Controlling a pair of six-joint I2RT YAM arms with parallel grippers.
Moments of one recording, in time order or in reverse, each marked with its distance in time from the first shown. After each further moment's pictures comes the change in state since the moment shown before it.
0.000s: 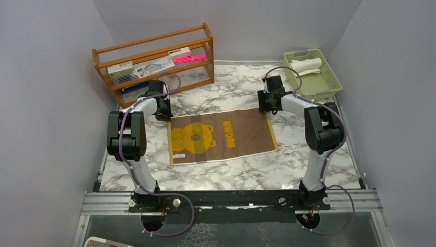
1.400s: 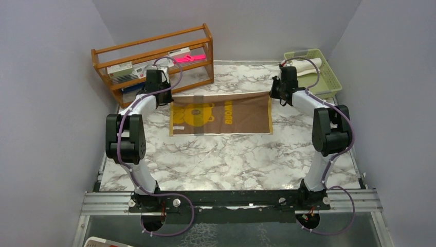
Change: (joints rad) left arm -0.005 -0.022 0.110 0.251 0.009 0.025; right arm -0.106 -0.039 0.058 0.152 -0.045 0.150
